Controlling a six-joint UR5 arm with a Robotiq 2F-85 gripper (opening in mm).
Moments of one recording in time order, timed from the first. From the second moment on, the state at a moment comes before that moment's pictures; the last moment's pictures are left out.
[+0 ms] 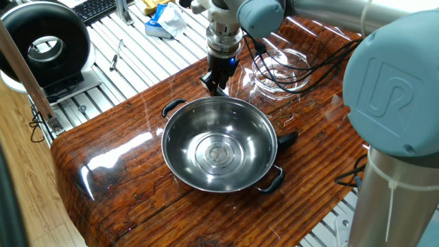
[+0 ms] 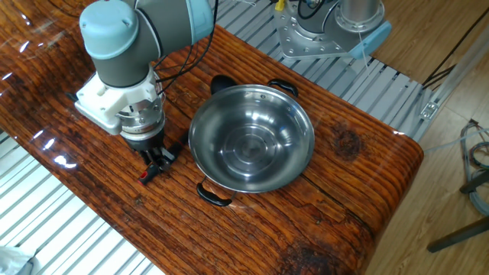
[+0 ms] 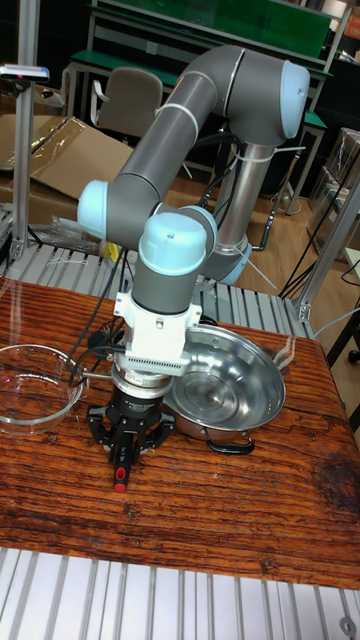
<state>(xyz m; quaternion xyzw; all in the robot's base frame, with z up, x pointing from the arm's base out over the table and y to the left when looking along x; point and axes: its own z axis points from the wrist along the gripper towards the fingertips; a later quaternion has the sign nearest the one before) 0.618 -0.035 0.008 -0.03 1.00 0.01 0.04</state>
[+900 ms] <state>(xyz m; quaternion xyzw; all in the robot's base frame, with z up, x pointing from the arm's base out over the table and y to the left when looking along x) 0.617 -0.042 0.002 -0.01 1.00 -0.01 0.04</state>
